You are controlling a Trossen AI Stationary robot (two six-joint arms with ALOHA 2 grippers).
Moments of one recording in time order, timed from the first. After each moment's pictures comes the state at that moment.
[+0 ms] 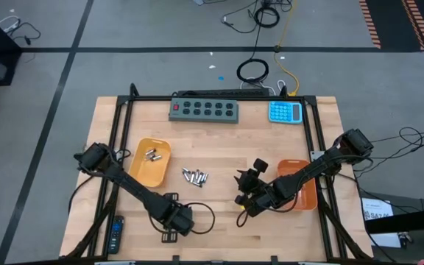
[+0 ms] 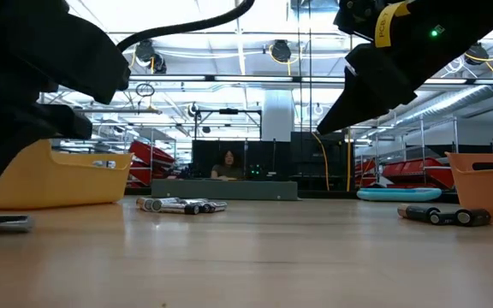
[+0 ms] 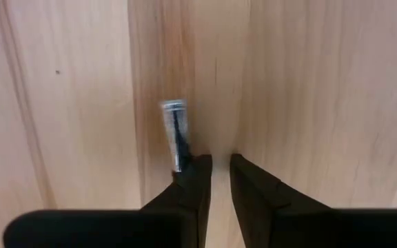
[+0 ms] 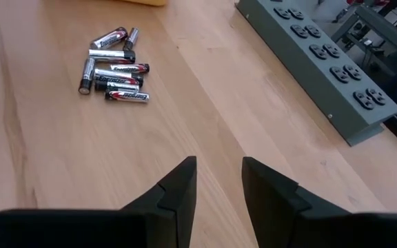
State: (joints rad) left arm -0.58 1.95 1.23 -0.78 0.08 -0.61; right arm 0.49 1.69 0.95 -0.32 0.91 0.64
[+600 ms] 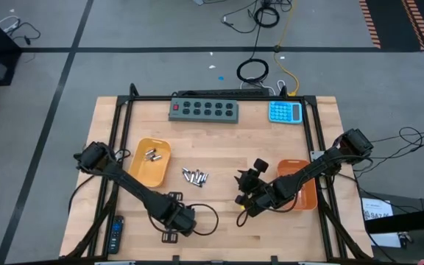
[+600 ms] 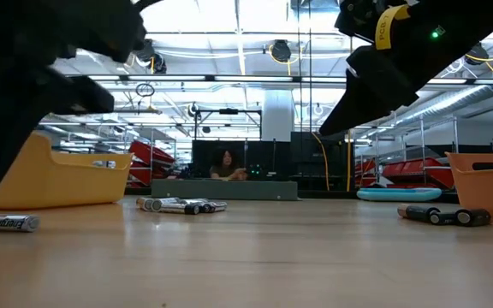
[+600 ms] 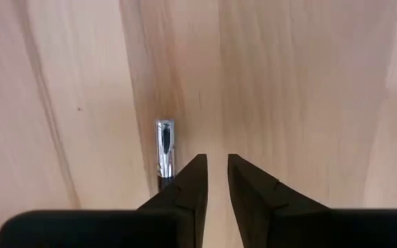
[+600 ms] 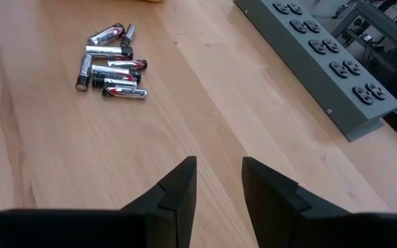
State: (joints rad) left arm -0.59 1.92 1.31 -0.85 0.07 -0.52; right arm 0.49 1.69 0.95 -0.34 0.91 0.66
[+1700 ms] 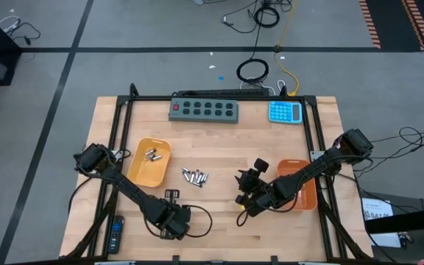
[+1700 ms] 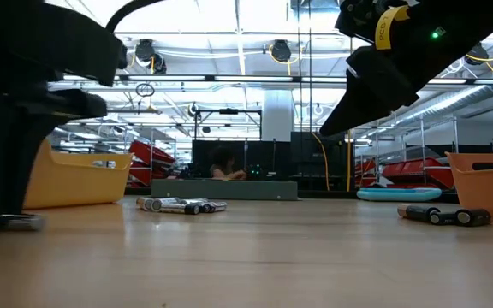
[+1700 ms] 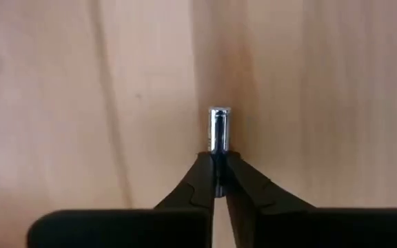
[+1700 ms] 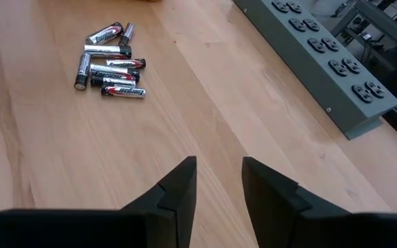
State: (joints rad) left arm -0.63 1.92 1.22 -0.82 -0.14 -0.54; right arm 0.49 1.69 0.95 -0.35 0.91 0.67
